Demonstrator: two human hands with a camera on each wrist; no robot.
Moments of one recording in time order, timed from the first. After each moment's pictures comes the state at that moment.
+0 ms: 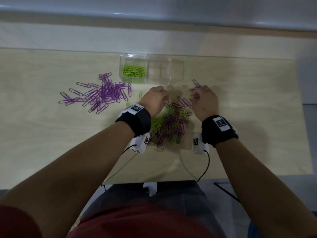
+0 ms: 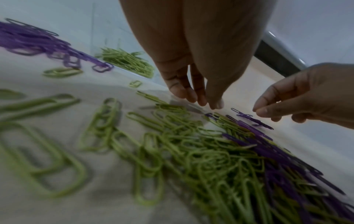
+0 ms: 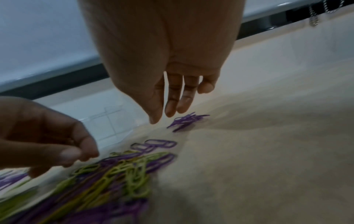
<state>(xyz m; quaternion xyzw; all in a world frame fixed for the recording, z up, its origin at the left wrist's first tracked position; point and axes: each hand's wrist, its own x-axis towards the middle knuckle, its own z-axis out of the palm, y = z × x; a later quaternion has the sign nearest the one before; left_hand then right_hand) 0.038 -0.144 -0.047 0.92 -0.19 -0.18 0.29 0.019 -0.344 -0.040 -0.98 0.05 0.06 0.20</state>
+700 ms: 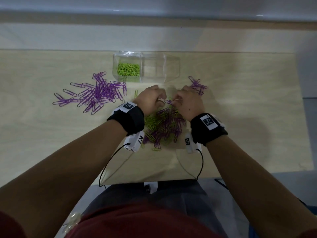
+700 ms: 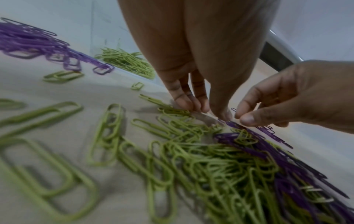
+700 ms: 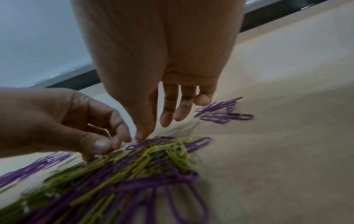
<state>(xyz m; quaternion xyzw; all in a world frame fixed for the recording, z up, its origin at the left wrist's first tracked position) 0.043 -0.140 -0.047 0.91 -0.18 -0.22 0.31 0.020 -0.314 -0.042 -0.96 -0.04 0.12 0.23</state>
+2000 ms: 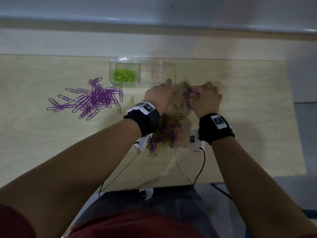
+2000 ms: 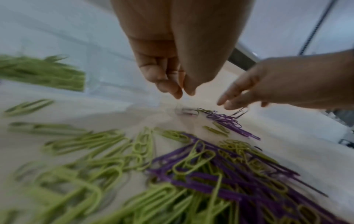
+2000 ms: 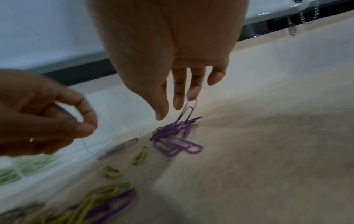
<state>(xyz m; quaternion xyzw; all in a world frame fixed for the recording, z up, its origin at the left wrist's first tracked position) 0.060 -0.194 -0.021 0.96 -0.16 -0.19 0.15 0.038 -0.364 -0.035 -0.98 0.11 0.05 0.12</state>
